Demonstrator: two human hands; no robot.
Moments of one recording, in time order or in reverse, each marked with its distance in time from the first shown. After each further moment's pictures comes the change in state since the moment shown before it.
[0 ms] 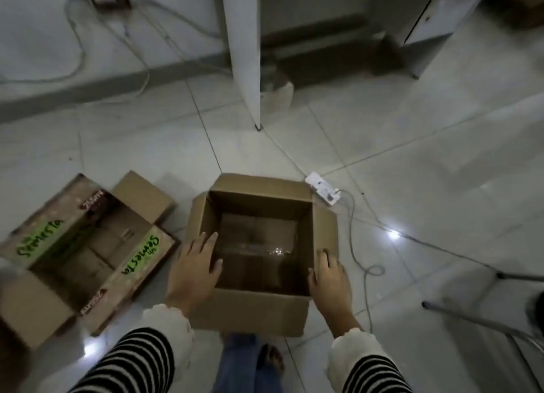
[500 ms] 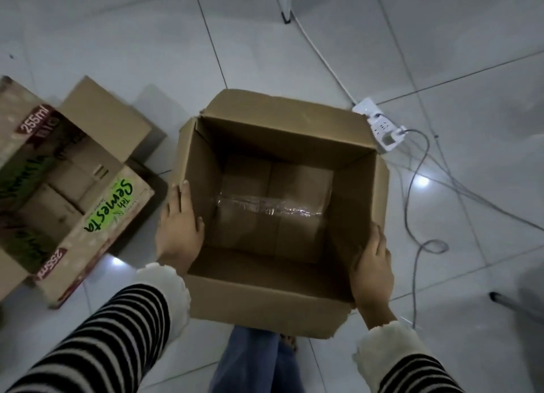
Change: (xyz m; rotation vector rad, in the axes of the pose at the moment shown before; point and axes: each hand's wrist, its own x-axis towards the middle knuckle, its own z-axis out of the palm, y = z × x) left_hand 0.141 -0.096 0.192 -0.044 -0.017 -0.350; right_hand 0.094 0.067 0.194 0.027 -0.091 0.265
